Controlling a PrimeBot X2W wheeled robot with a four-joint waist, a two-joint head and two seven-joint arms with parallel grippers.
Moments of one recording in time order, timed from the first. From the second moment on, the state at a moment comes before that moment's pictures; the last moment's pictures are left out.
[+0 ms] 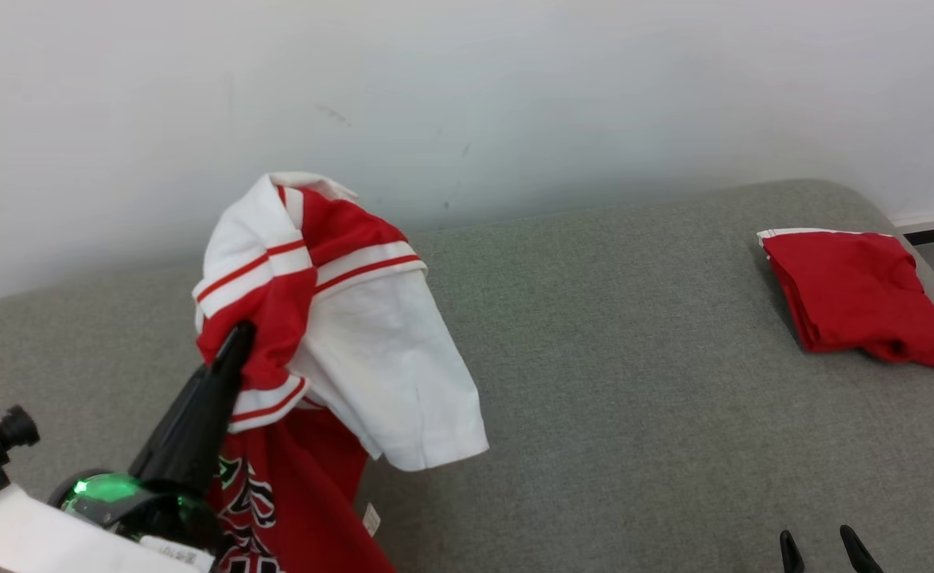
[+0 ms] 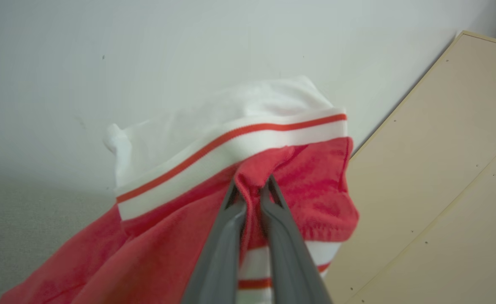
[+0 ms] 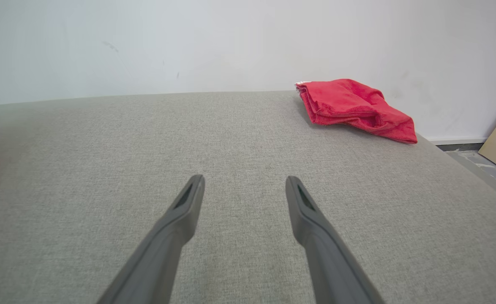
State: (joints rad) left arm -0.03 0.51 -0.21 -0.61 -1.16 0.19 -0.01; right arm 0.12 -0.09 0.02 0.26 0.19 0.13 -0.26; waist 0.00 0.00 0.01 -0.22
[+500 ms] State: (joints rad) left arm -0.25 0.56 -0.25 -0.31 -1.24 0.12 0.14; right arm 0.07 -0.08 0.05 0.27 0.19 0.13 -0.26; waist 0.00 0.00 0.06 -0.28
